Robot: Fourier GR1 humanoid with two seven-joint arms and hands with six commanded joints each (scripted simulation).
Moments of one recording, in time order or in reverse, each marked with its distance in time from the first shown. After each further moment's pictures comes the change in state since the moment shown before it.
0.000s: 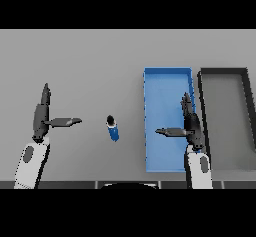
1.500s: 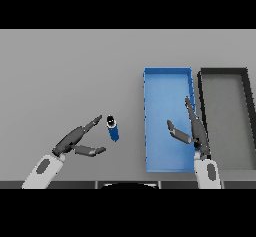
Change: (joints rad) left arm 0.074 0.079 -0.334 -0.128 -0.111 -0.449 -0.050; right arm 0.089 -0.148 0.081 -0.123 0.169 0.040 -0.088
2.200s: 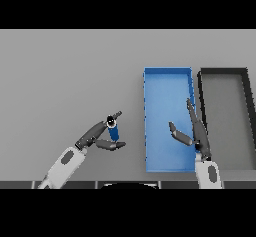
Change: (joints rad) left arm -0.151 -0.228 -0.065 0.241 -0.118 0.064 -0.041; right arm 0.028 -0.004 -0.003 -0.009 0.003 0.000 -0.015
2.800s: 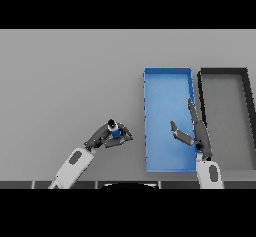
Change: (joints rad) left arm 0.005 -0.119 0.016 0.042 0.086 -0.011 -0.055; right arm -0.004 -0.004 -0.010 0.003 -0.019 0.009 -0.009
